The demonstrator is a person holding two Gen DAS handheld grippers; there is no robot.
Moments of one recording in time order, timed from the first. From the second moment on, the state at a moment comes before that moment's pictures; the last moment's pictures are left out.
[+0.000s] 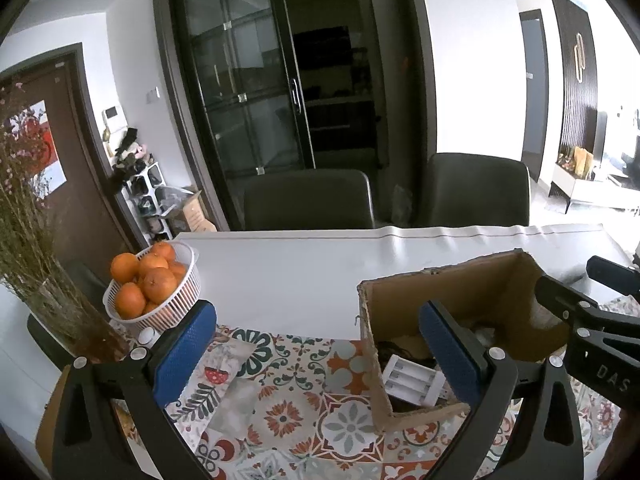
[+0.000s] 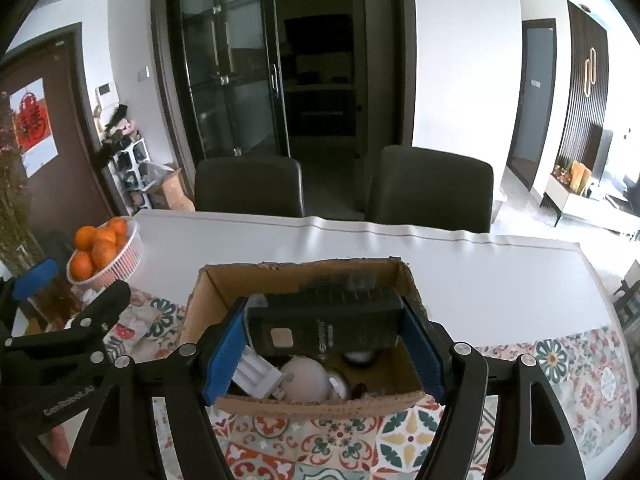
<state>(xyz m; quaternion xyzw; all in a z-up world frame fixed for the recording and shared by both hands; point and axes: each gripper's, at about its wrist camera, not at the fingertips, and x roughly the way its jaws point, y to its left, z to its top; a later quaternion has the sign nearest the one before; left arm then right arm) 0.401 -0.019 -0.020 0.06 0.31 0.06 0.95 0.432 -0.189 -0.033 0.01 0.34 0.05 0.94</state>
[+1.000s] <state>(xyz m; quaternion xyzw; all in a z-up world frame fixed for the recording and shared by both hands) 0.319 -0.026 0.027 0.05 0.24 0.04 0.97 0.337 -0.201 0.024 0.01 0.28 -0.03 0.96</state>
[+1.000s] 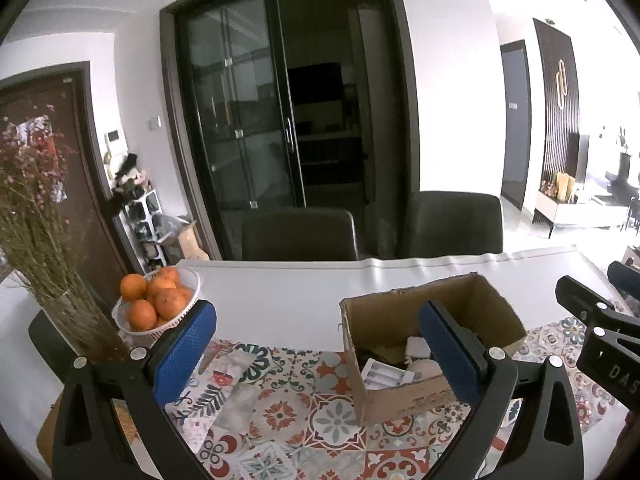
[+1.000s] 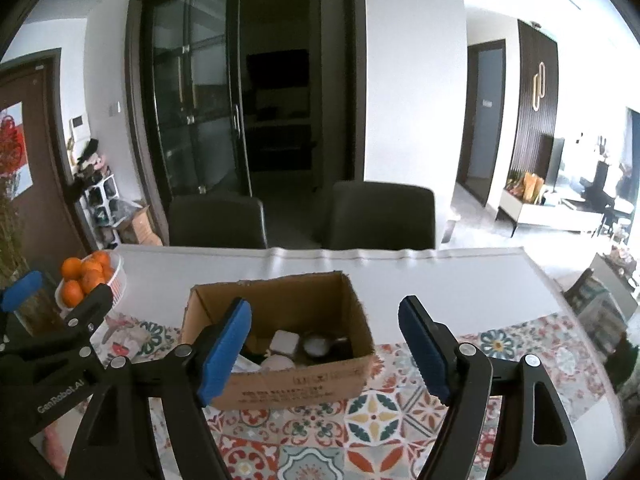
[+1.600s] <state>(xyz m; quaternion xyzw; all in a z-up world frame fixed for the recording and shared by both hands) 0.244 -0.032 0.043 0.04 0.22 0.01 0.97 0.254 -0.208 0.043 0.03 0.25 -0.04 0.97</state>
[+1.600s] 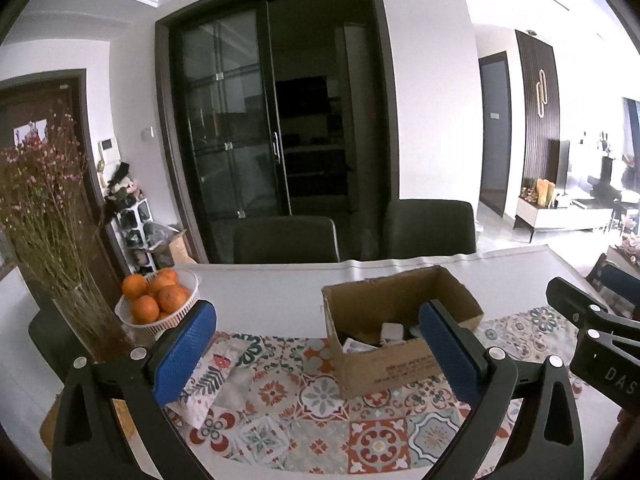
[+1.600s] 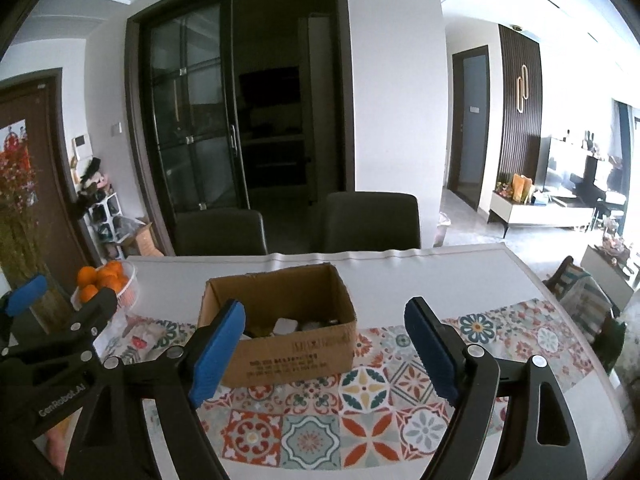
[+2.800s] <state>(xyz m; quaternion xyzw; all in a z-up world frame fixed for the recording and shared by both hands) 0.212 -0.045 0.061 0.05 0.20 -0.01 0.98 0.218 -0.212 0.062 0.03 0.23 -0.04 0.97</state>
